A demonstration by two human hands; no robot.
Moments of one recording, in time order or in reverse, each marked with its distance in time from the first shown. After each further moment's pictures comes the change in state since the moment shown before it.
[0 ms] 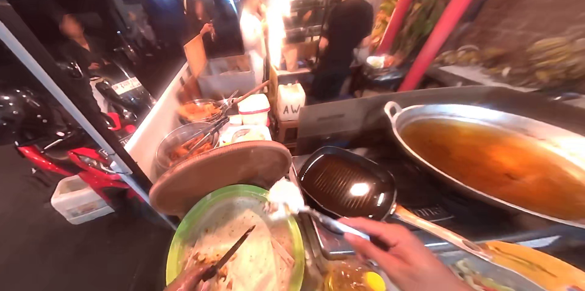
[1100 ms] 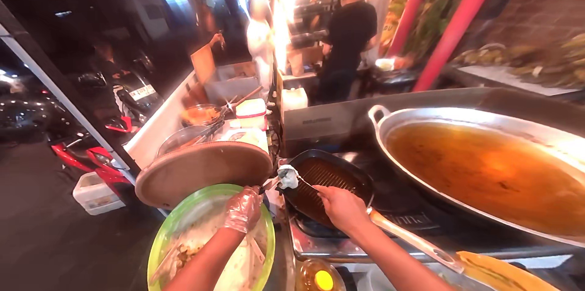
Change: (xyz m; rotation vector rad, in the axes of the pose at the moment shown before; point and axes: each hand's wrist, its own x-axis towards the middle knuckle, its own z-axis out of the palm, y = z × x) left_hand 0.215 0.160 0.107 0.548 -0.067 -0.206; right_hand 0.069 0.117 -0.032 -0.770 0.050 0.261
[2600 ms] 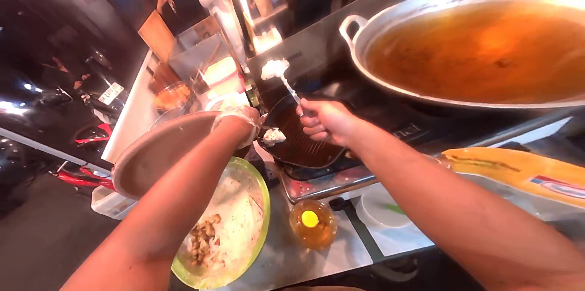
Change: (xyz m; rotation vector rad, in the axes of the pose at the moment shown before) left_hand 0.064 0.117 -0.095 0.666 -0.163 0.195; right_hand 0.030 0.024 -0.048 1.708 -0.381 0.320
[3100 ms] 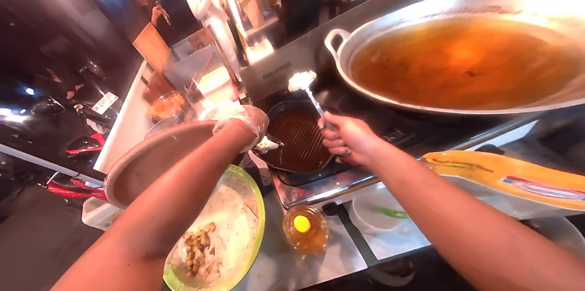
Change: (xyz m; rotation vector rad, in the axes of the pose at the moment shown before) left_hand -0.001 0.023 -0.019 0.199 0.119 0.241; right_hand -0.042 0.018 -0.045 0.065 0.189 -0.064
